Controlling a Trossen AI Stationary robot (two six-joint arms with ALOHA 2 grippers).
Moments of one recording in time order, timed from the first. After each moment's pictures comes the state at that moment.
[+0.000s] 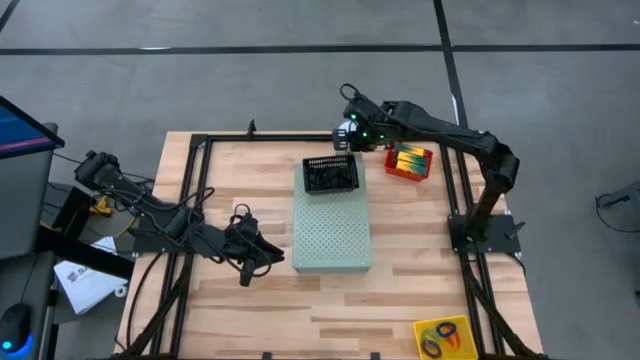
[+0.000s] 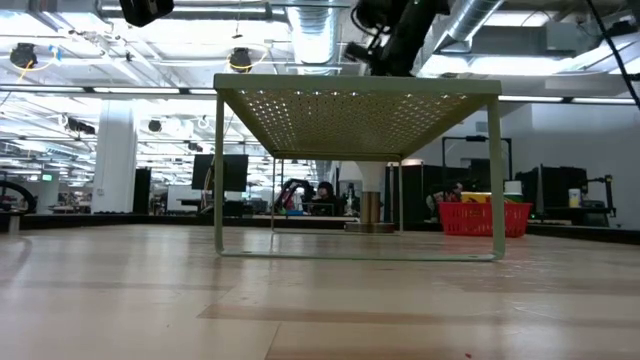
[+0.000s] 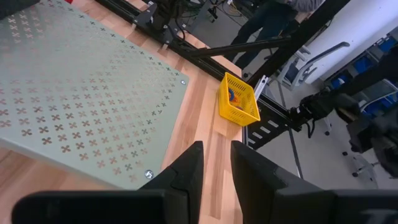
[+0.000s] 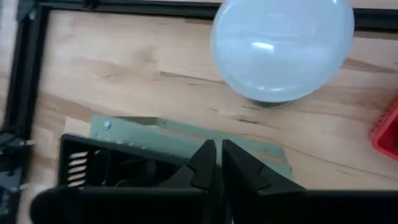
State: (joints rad) left arm -0.54 1.08 0.80 -0.09 -0.44 -0.77; right arm -0.44 1.75 1.72 -1.01 0.08 0.94
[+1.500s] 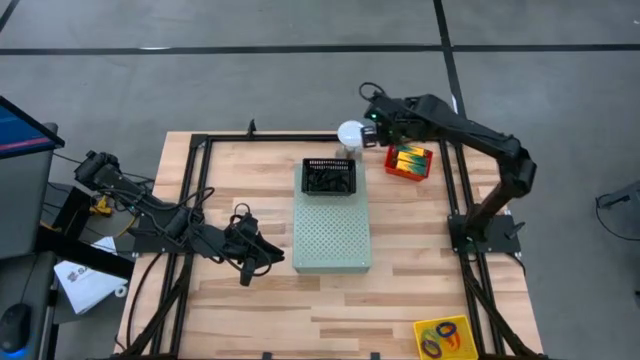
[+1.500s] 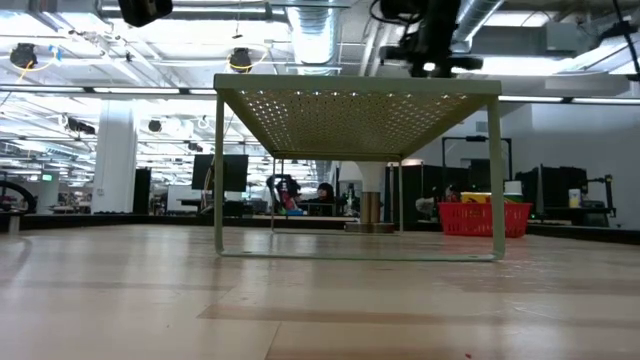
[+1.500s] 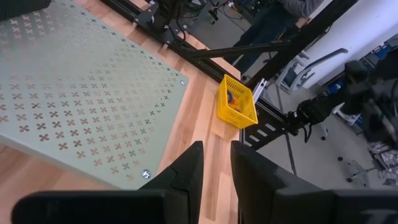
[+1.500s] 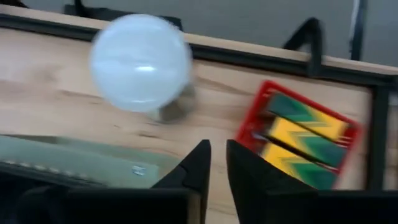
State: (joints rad) left arm -0.54 1.08 0.80 -0.09 -0.44 -0.81; right arm -0.46 1.66 1.72 -1.28 0.37 0.87
